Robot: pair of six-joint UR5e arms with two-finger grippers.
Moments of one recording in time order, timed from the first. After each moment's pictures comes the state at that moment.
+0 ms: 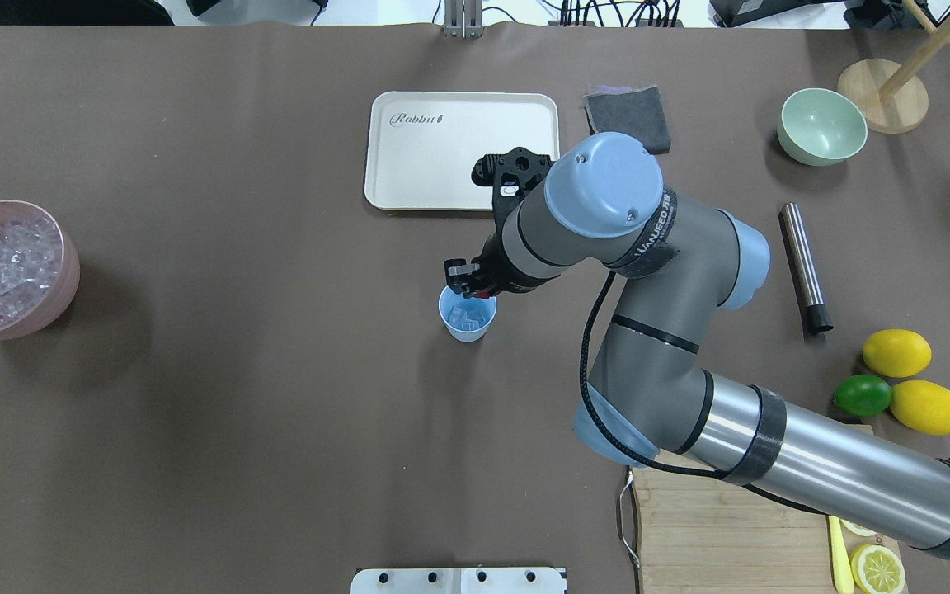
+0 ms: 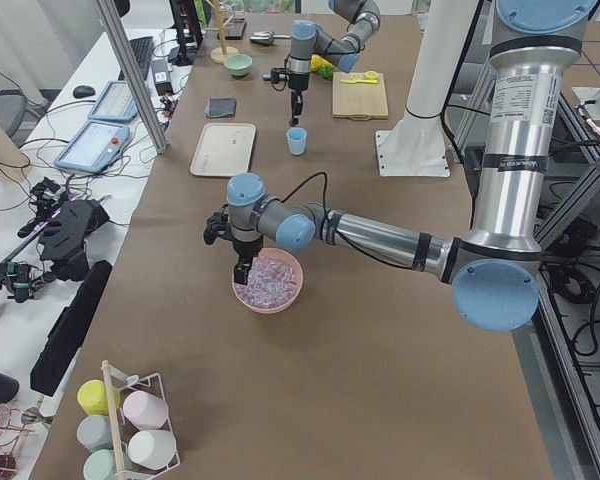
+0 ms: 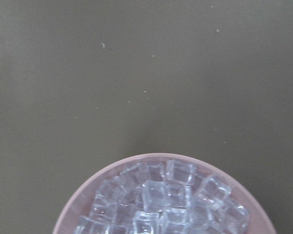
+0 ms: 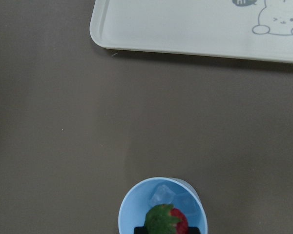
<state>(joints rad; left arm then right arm) -1.23 -1.64 -1.69 -1.81 -2.21 -0.33 0.54 -0.89 1.68 -1.33 1.92 1.12</state>
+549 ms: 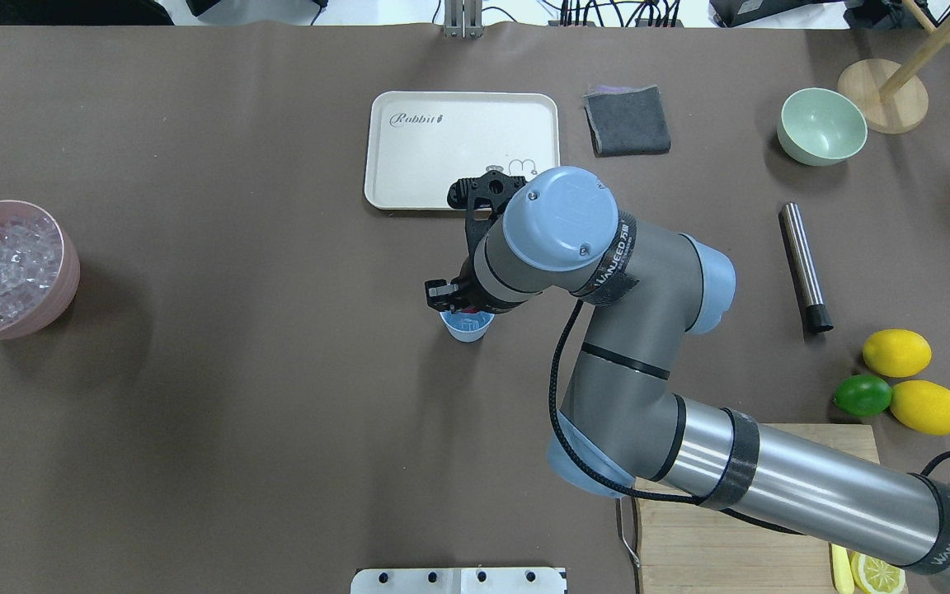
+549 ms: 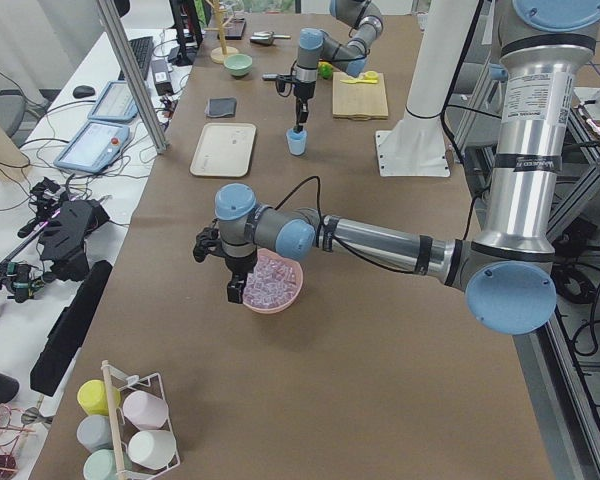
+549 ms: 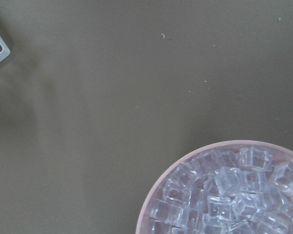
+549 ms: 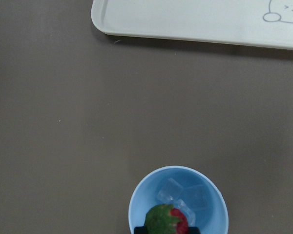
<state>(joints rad) -1.32 -1.63 -1.68 -1.72 -2.26 -0.24 0.50 -0.86 1.67 -1.38 1.85 1.12</state>
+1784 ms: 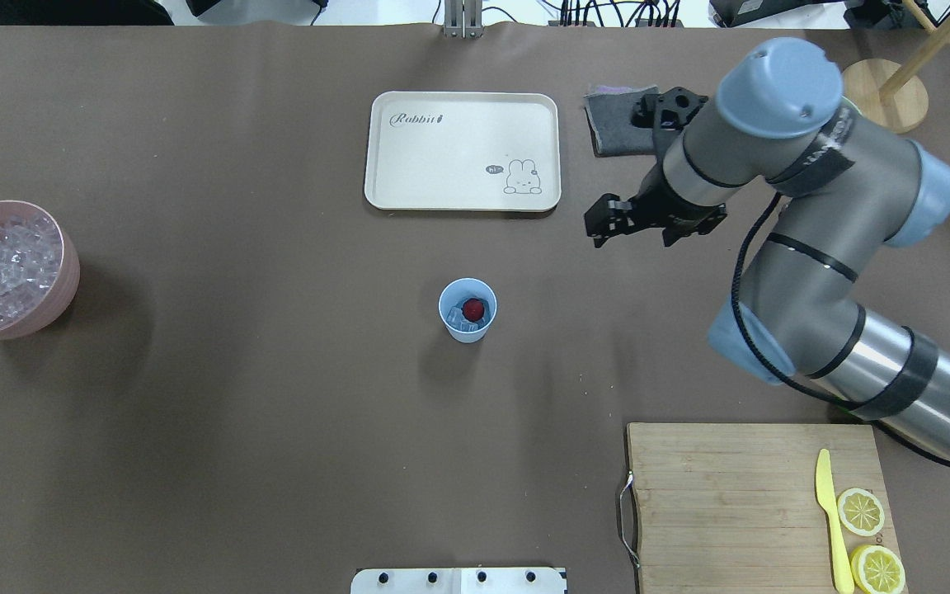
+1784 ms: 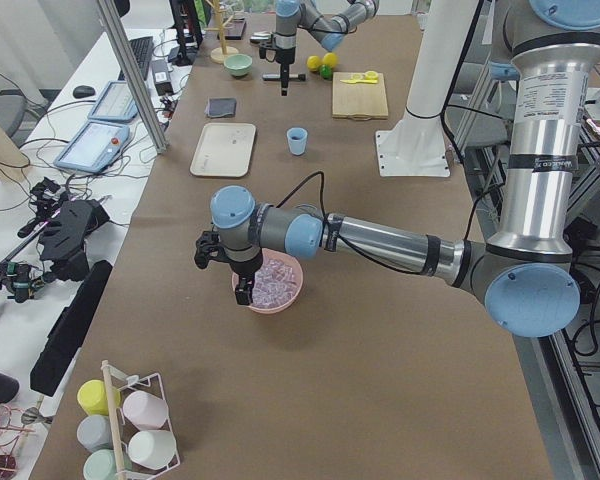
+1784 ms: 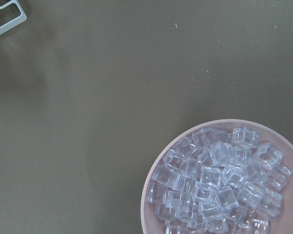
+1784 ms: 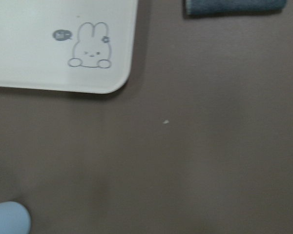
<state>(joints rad) -1.42 -1.61 -1.73 -1.57 -2.38 -0.15 0.81 -1.13 1.79 -1.50 2.11 0.93</state>
